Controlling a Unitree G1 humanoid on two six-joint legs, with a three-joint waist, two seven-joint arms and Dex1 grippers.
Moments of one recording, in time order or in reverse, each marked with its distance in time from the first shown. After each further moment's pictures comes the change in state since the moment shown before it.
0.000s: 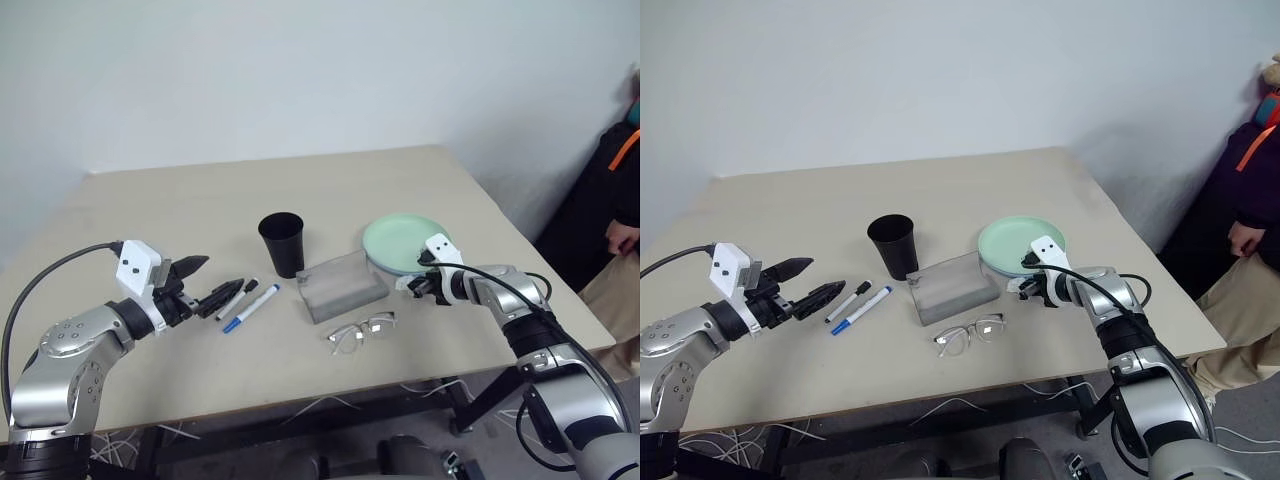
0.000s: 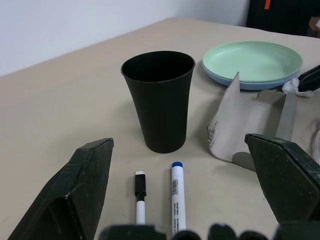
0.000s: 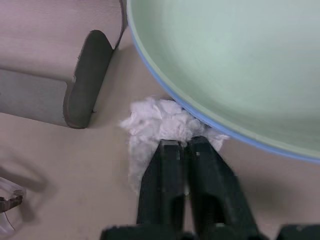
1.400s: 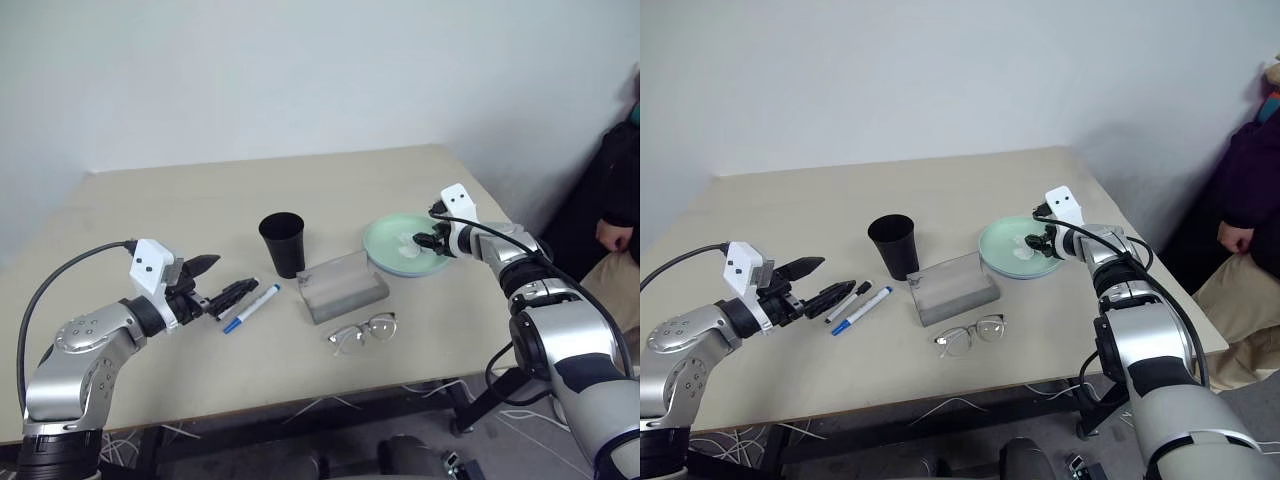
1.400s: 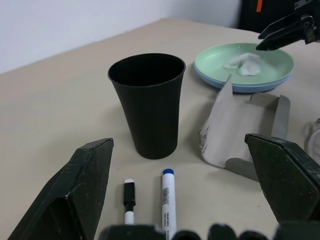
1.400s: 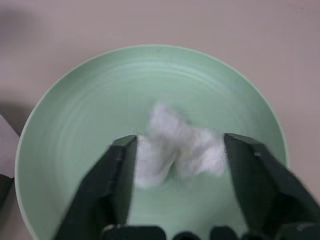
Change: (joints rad) left arm -0.034 -0.018 -0.049 0.000 0.002 -0.001 0.008; right arm -0.406 0.037 -0.137 0.716 -0.086 -0.465 -0.107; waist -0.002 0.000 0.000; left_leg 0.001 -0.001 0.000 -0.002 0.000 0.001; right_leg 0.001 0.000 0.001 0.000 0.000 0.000
